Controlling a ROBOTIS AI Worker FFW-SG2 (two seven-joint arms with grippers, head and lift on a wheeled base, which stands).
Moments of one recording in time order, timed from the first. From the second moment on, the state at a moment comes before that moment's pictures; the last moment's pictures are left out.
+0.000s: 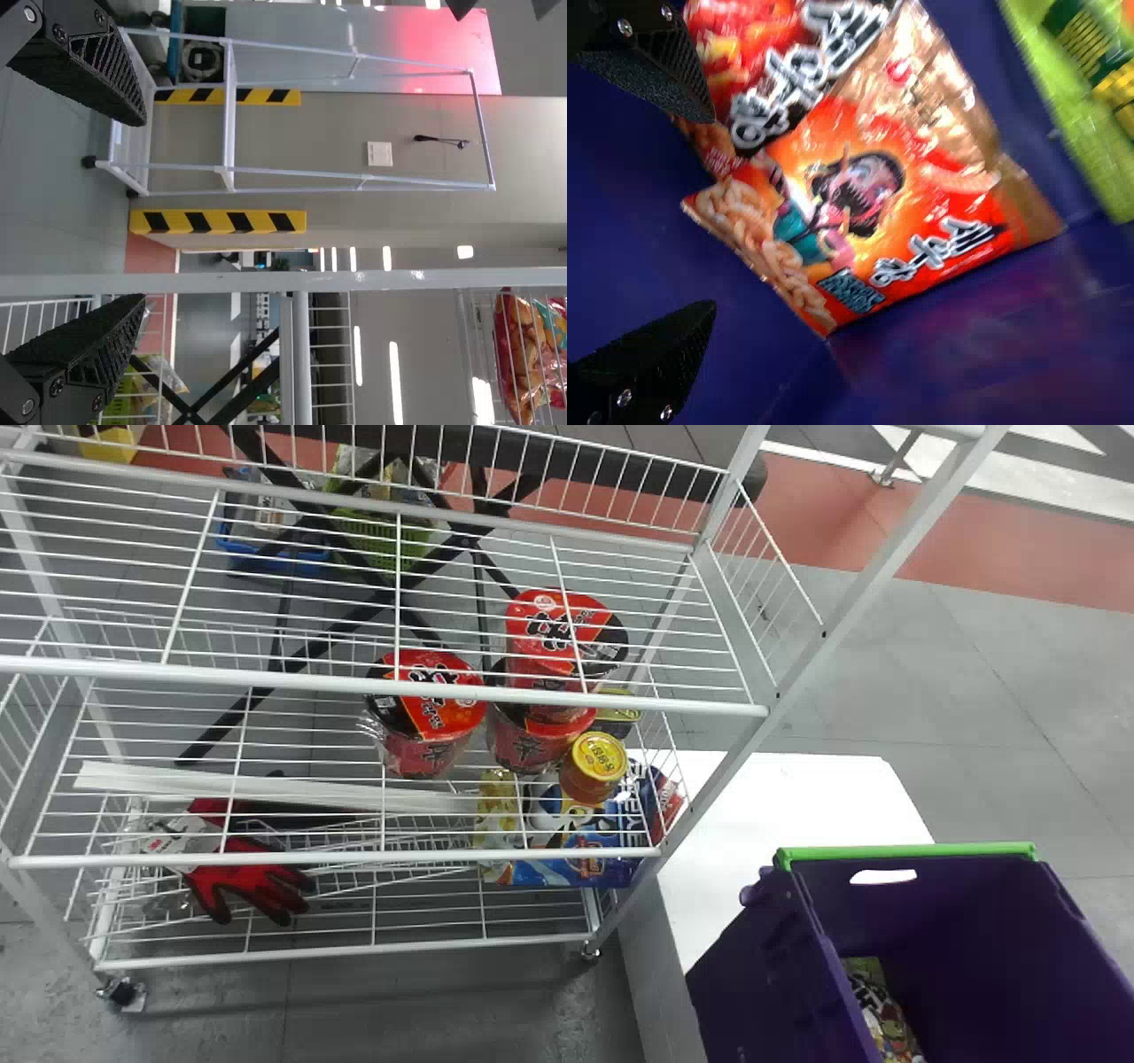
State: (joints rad) left arm 0.52 0.18 0.05 -1.45 0.17 -0.77 0.13; right arm 0.37 -0.51 -0.54 -1.28 0.24 1.52 0.59
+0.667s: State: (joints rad) left arm 0.53 0.18 0.03 -1.44 0.17 -0.83 0.14; right arm 0.29 -0.52 -0.45 -1.12 0.31 1.18 0.59
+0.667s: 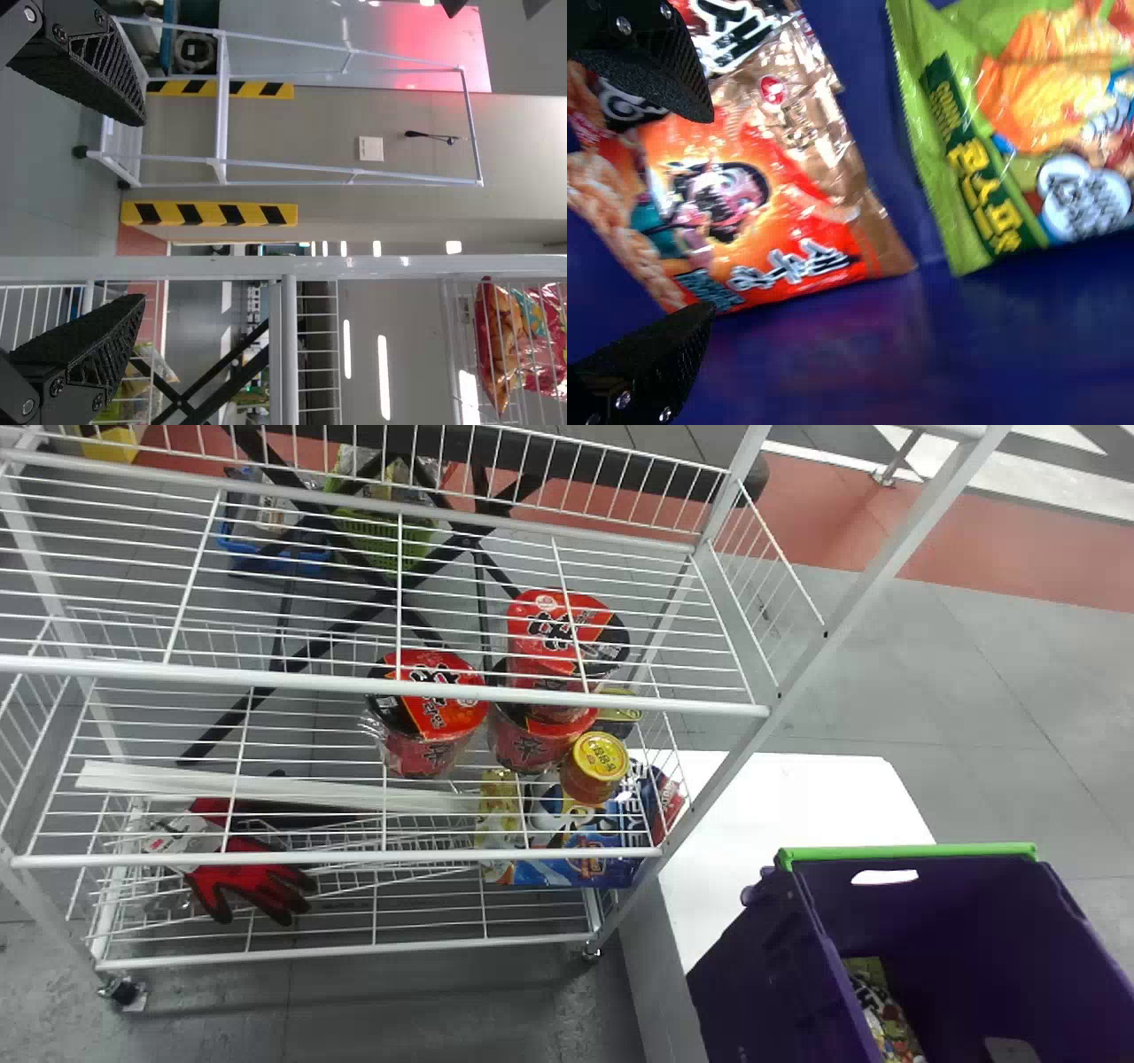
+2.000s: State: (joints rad) left arm 0.51 0.19 0.02 -1.41 0.19 -0.84 0.13; right arm 0.27 -0.44 -0.39 -1.01 0.29 0.99 0.40
